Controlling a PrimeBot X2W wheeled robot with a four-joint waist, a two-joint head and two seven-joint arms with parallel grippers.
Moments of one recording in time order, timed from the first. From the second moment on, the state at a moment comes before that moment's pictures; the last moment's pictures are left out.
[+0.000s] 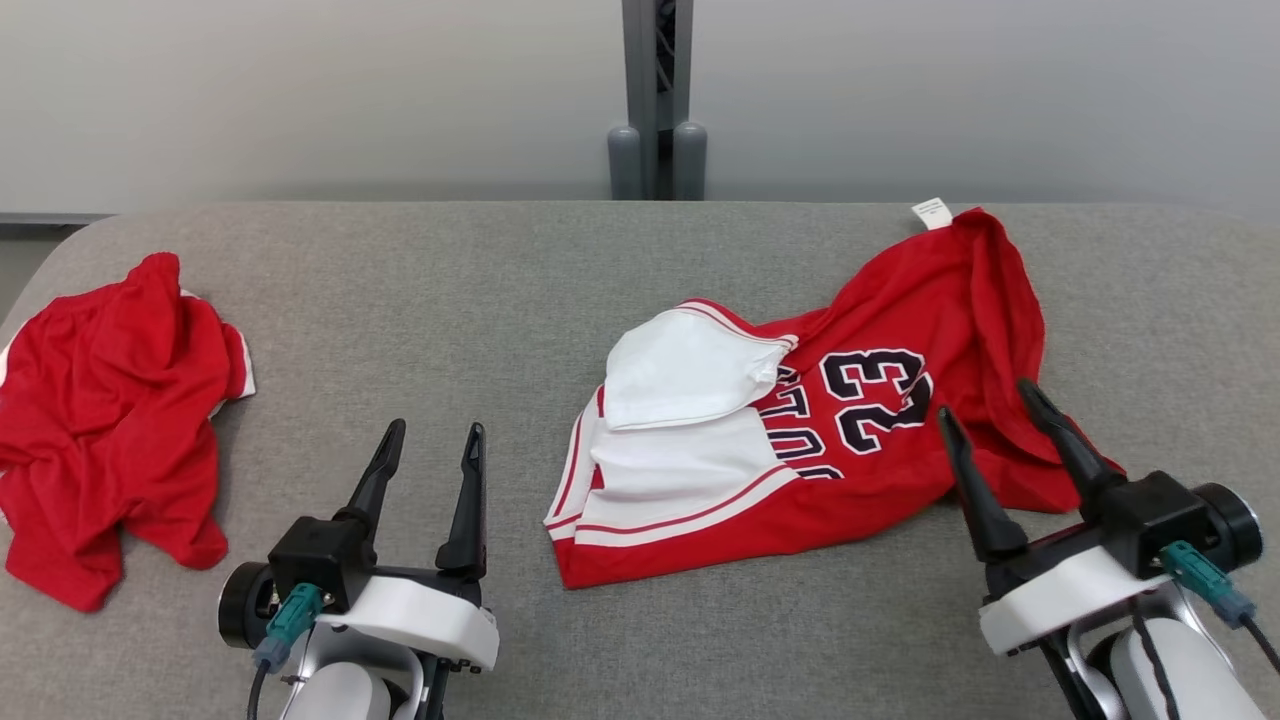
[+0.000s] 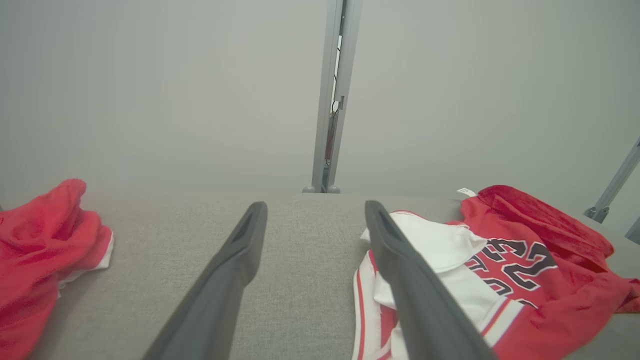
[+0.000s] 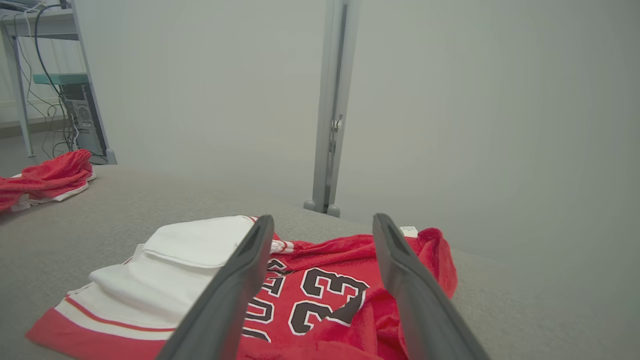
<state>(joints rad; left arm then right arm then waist) -0.16 0.05 -0.21 0.28 -0.27 0.04 -0.26 -0.19 -0.19 0.18 0.24 0.16 0.13 -0.26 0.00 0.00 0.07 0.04</state>
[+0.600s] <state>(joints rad) -0.20 0.05 -0.29 0.29 -0.30 0.05 -0.26 -0.54 -0.25 0.59 0.61 0.11 0.13 -0.26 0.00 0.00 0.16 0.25</state>
